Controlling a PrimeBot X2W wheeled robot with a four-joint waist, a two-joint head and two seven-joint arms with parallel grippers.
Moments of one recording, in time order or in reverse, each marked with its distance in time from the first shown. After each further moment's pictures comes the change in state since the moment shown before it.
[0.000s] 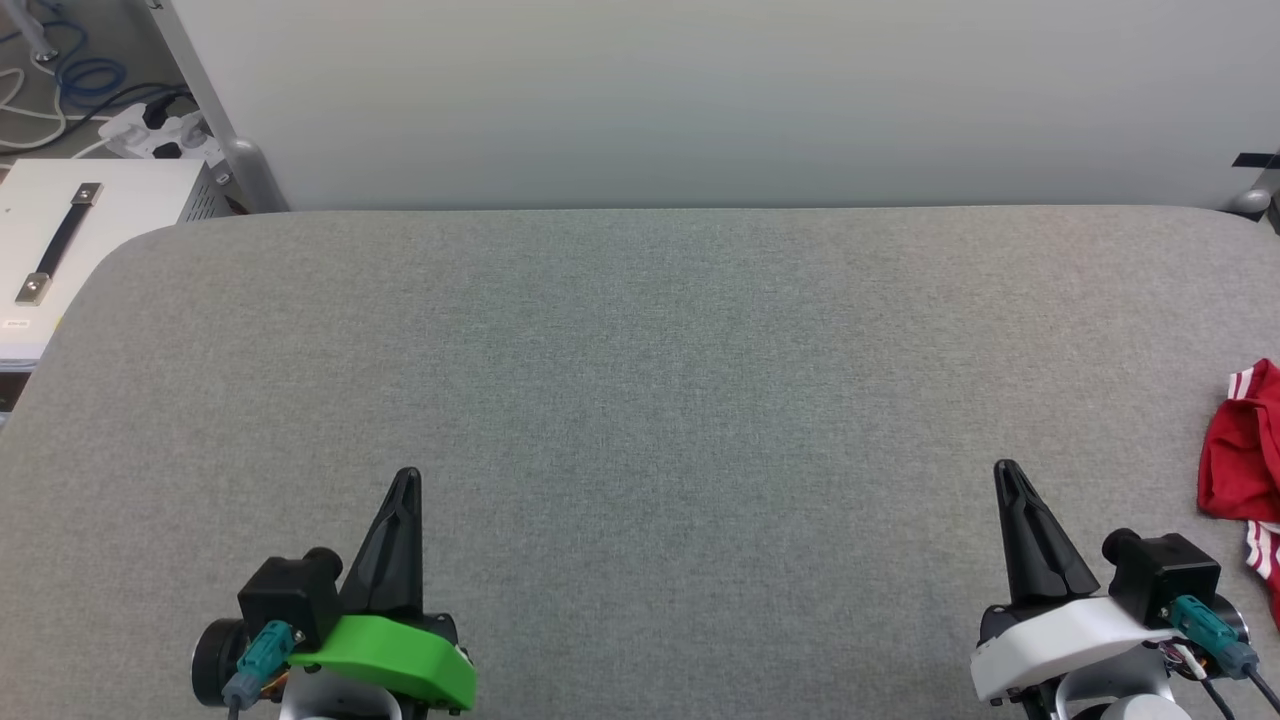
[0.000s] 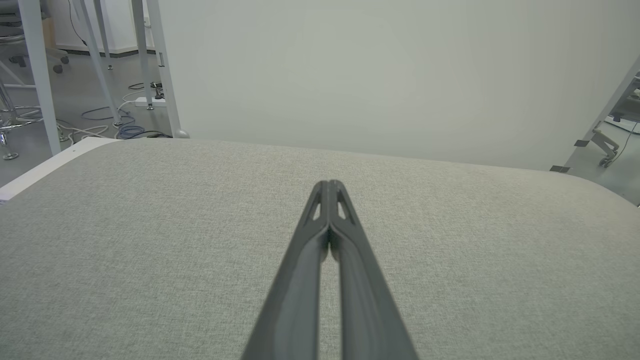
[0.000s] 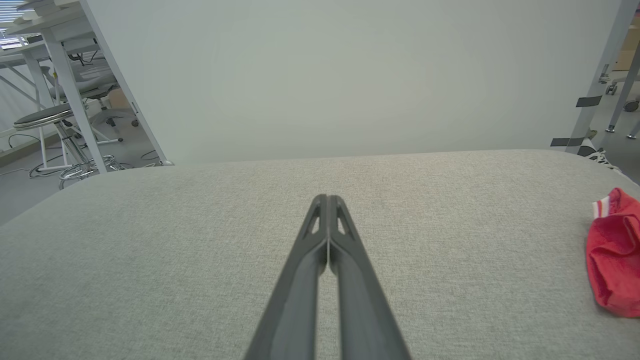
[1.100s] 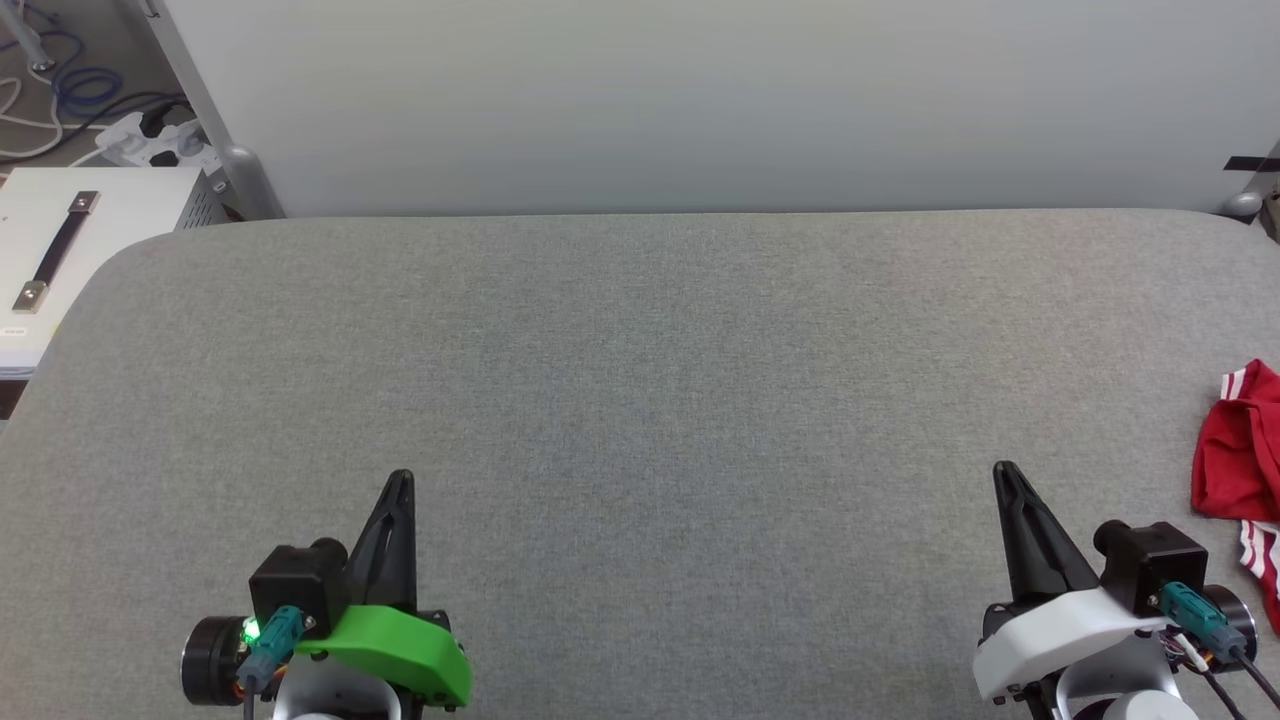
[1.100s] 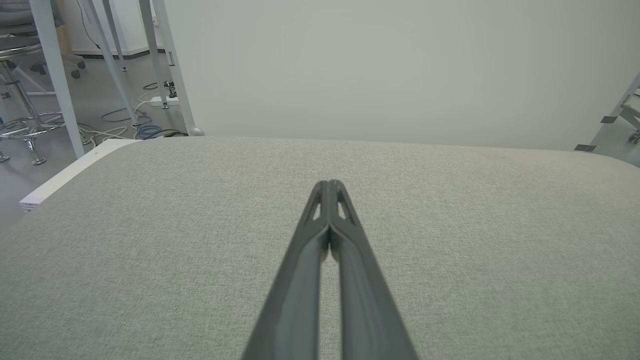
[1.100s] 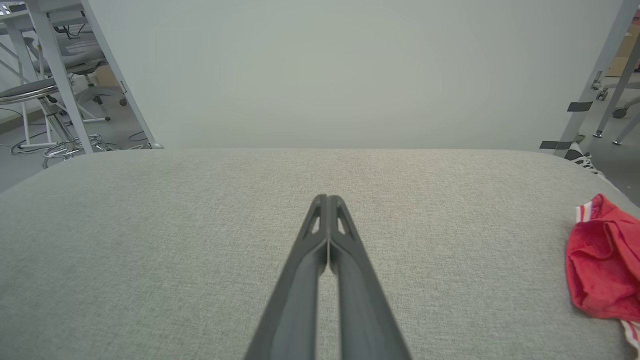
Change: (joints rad) left arm -0.002 0.000 0.009 -0.016 0.066 0.034 0.069; right arm -0.001 0.000 -0.009 -0.022 -0.055 0.000 0.065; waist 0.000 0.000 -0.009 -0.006
